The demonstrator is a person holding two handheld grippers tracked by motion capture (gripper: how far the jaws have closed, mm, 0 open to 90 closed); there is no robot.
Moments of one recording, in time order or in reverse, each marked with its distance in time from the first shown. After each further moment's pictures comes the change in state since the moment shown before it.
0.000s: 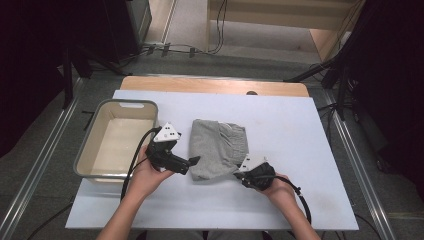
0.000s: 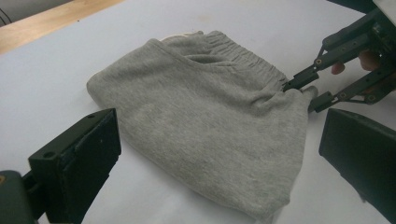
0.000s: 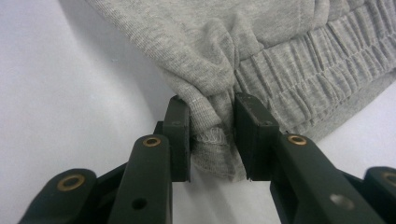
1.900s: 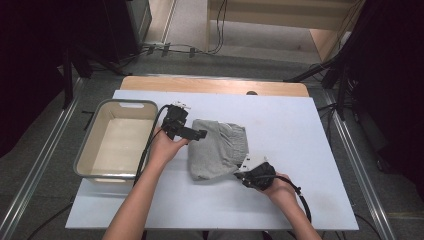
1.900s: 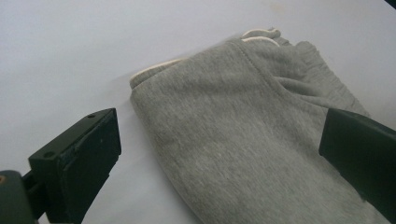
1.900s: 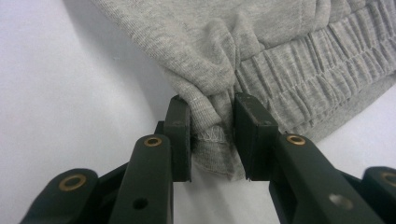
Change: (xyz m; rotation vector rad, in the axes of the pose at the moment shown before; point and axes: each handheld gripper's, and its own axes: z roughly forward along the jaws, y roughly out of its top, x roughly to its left) left arm 0.067 0.031 0.075 0.152 0.036 -0.264; right arm -0.001 0.000 -0.001 -0.002 0.011 -0.016
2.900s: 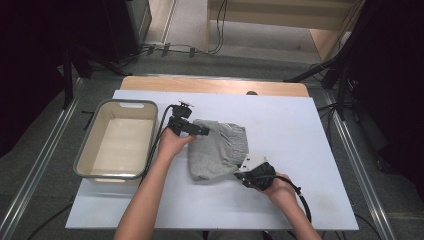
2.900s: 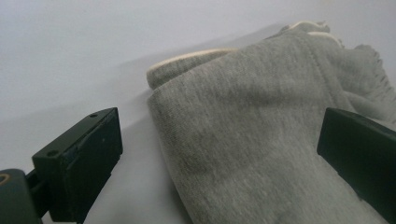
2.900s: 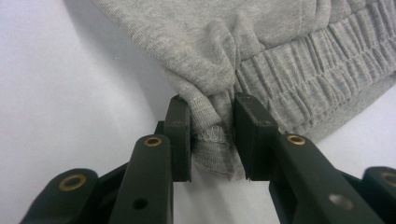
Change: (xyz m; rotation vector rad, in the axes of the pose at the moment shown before) left arm 0.021 0.003 0.041 0.076 -0.001 -0.124; right arm 0.000 0.000 0.000 0.001 0.001 -0.006
